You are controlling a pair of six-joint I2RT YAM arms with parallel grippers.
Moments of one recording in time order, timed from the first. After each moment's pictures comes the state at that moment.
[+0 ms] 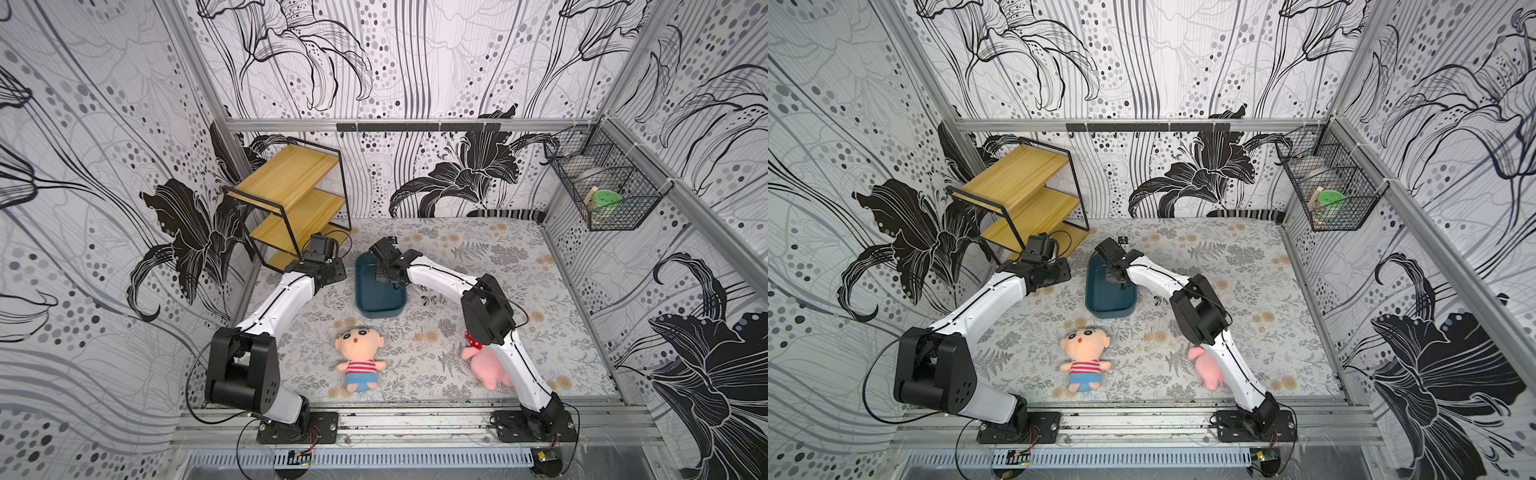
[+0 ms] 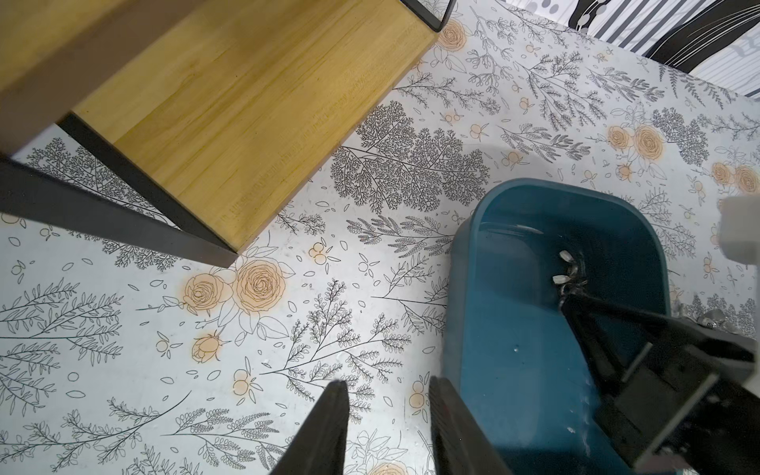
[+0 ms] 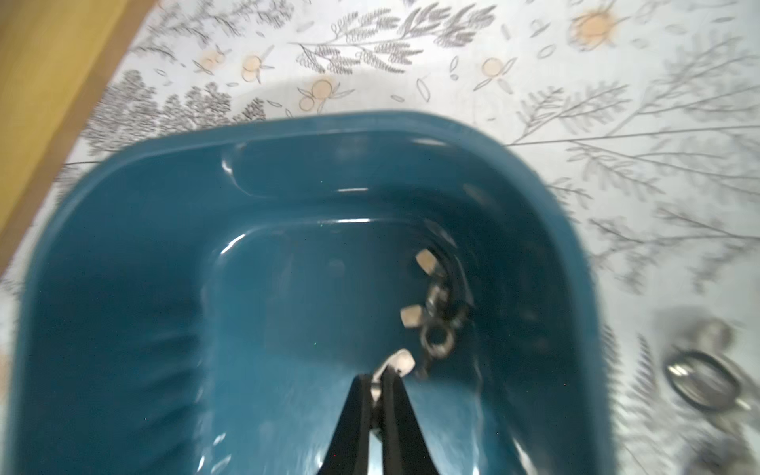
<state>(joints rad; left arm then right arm) -0.16 1.50 1.12 -0.53 -0.13 -0.44 0.78 2.39 2.05 -0.64 0.26 0.68</state>
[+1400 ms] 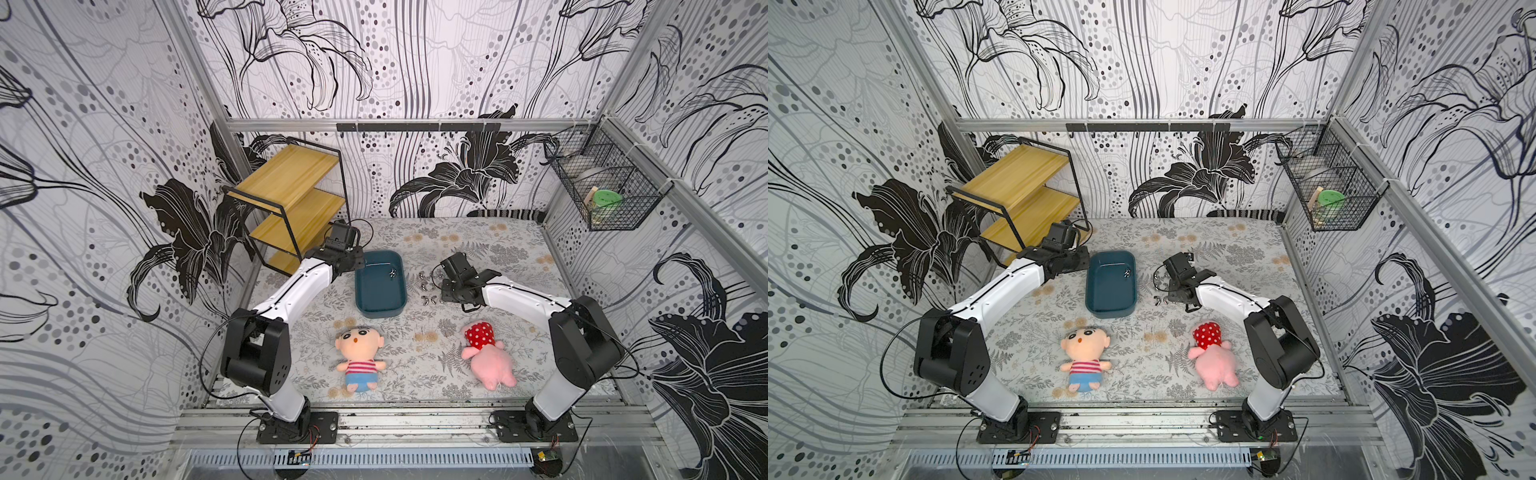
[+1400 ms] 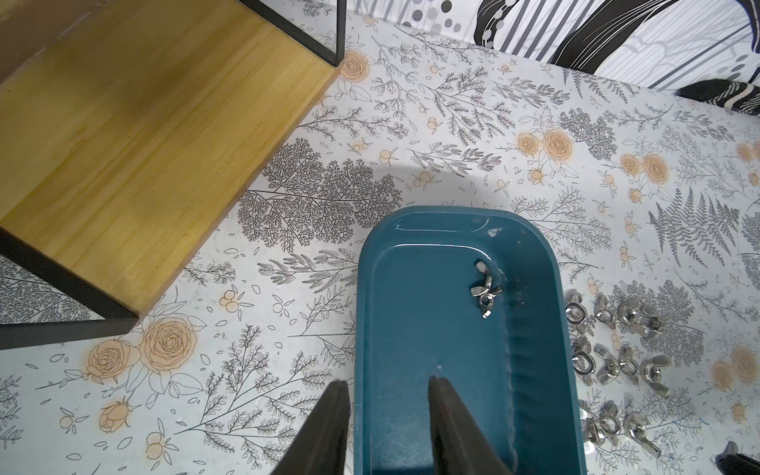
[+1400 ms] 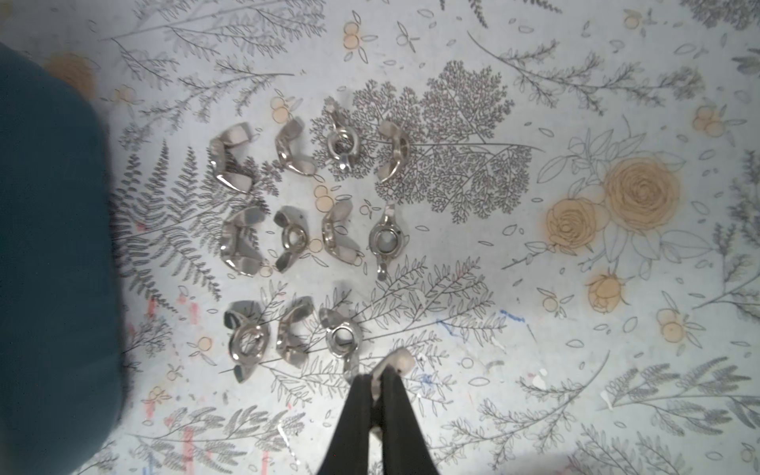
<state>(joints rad) -0.28 1.63 1.31 -0.55 -0.14 -0.44 0.55 1.70 1.11 -0.48 0.24 0.57</state>
